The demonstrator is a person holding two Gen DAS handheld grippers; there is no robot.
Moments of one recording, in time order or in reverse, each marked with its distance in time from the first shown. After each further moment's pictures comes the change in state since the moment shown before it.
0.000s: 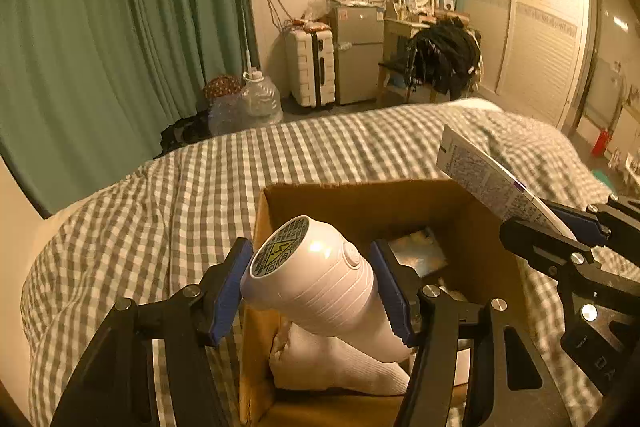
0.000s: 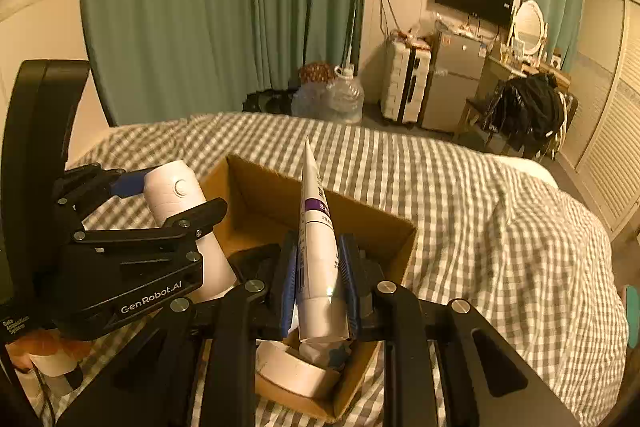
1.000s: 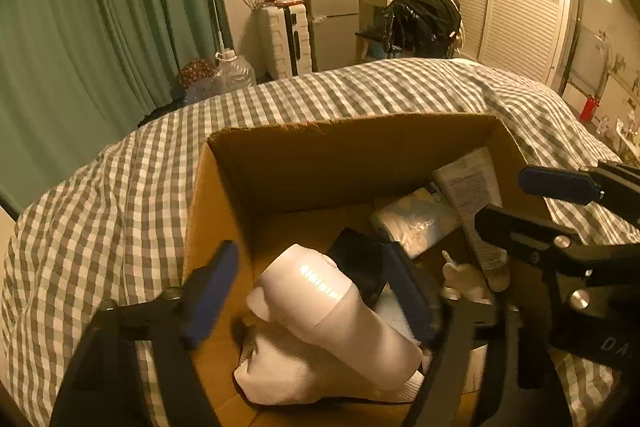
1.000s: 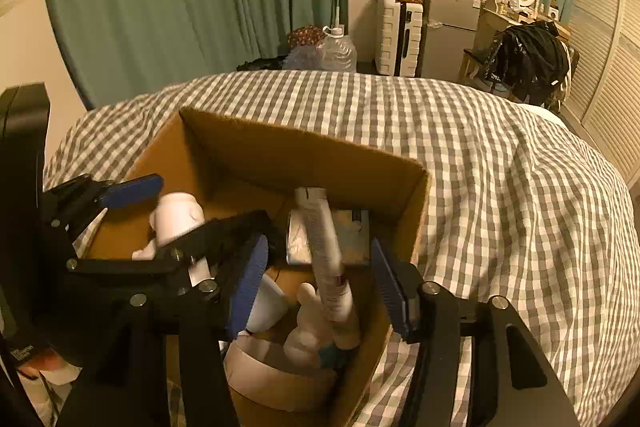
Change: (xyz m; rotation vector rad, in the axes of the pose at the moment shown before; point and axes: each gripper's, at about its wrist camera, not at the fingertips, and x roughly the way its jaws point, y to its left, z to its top) left arm 0.043 -0.016 -0.023 0.067 0.068 -0.051; right arm 0.056 -0.024 -0.023 0.108 0.113 0.012
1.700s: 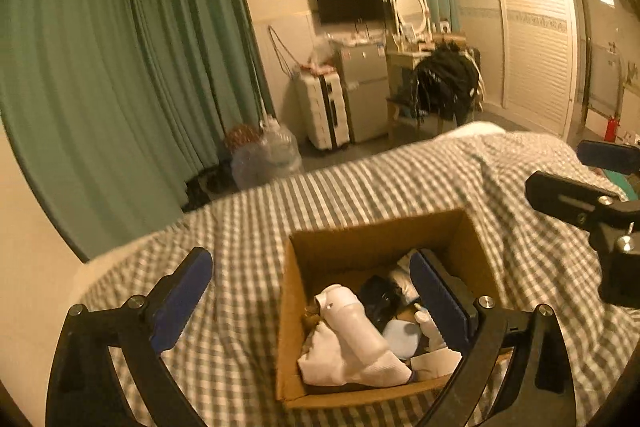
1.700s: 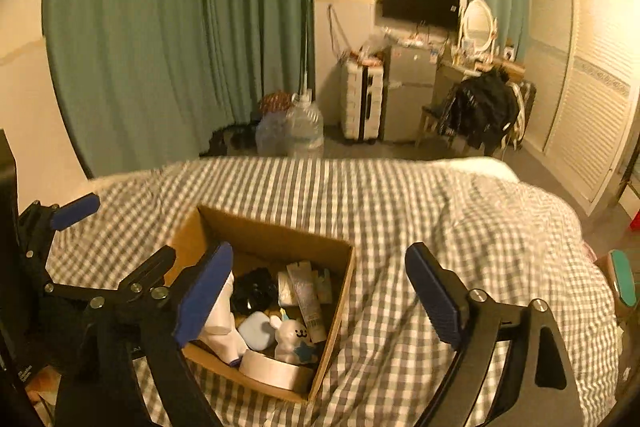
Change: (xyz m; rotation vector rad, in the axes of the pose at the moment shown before) left arm -0.144 0.000 0.022 0.014 -0.245 0.162; right arm -0.139 -0.002 0.026 0.045 -0.243 -0.111
